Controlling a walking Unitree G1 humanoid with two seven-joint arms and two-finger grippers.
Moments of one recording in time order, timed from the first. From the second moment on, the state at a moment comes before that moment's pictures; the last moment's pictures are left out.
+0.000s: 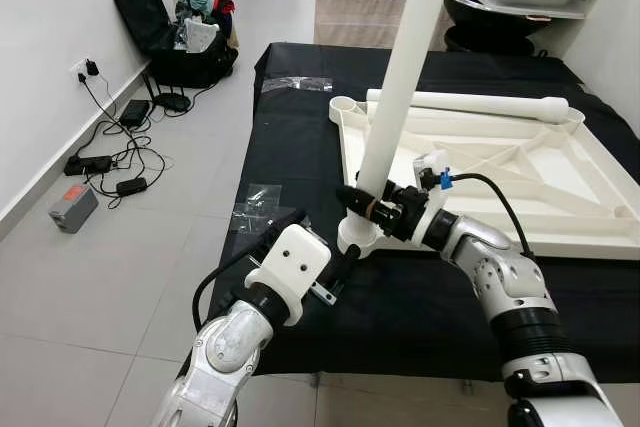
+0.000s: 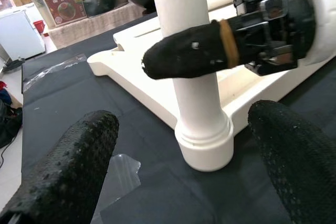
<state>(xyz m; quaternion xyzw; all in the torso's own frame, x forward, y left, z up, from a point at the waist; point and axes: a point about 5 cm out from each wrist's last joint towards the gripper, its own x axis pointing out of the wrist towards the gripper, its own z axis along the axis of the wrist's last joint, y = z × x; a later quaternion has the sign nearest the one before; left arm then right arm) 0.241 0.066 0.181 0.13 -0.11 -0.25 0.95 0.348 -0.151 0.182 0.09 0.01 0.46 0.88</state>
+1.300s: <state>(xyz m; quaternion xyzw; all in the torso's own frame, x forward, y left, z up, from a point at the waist) 0.241 0.065 0.180 0.14 -0.11 -0.25 0.95 0.371 -0.182 0.183 0.06 0.00 -0.21 0.98</state>
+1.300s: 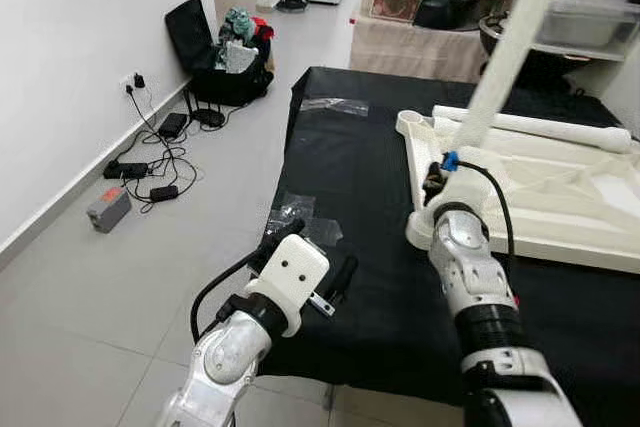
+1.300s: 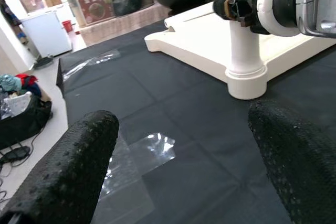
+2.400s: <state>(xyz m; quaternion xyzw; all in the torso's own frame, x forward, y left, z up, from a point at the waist) 0.241 0.066 0.181 0.14 -0.11 -0.25 0.95 0.369 -0.171 0.202 0.12 -0.04 0.34 0.93</state>
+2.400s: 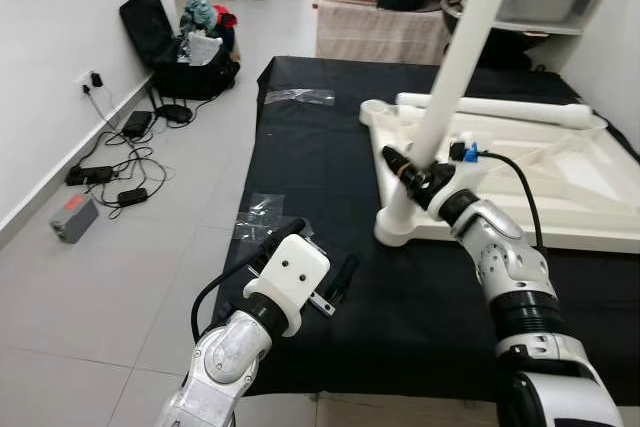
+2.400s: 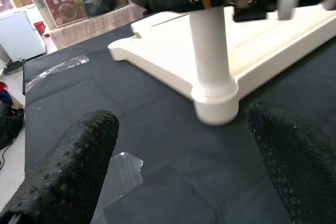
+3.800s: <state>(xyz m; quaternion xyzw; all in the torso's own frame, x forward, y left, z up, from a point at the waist) 0.240 0.064 0.178 0.14 -0.11 -0.25 0.95 0.383 -0.181 0.193 0.03 0.00 -0.16 0.99</state>
